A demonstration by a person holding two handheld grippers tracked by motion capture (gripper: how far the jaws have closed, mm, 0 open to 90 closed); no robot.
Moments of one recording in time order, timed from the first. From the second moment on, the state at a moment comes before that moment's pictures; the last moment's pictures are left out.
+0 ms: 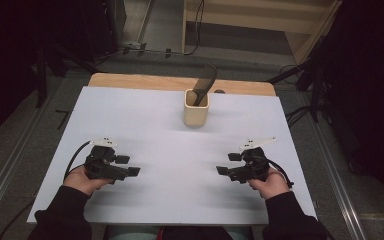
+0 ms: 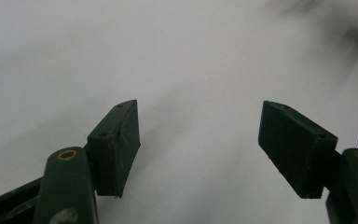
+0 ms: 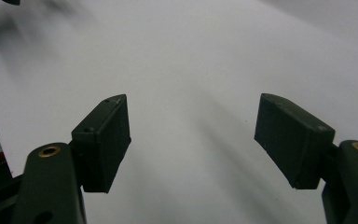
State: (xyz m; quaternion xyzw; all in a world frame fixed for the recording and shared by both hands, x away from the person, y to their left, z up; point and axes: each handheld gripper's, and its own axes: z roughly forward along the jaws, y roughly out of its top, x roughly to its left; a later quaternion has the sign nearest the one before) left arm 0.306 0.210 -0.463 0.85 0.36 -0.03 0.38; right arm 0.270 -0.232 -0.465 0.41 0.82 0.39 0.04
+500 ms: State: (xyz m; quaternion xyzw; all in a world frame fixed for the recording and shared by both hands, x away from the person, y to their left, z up) left arm 0.305 0.210 -0.464 0.85 0.36 -0.03 0.38; right arm 0.259 -0.250 -0.470 0.43 0.82 0.39 0.04
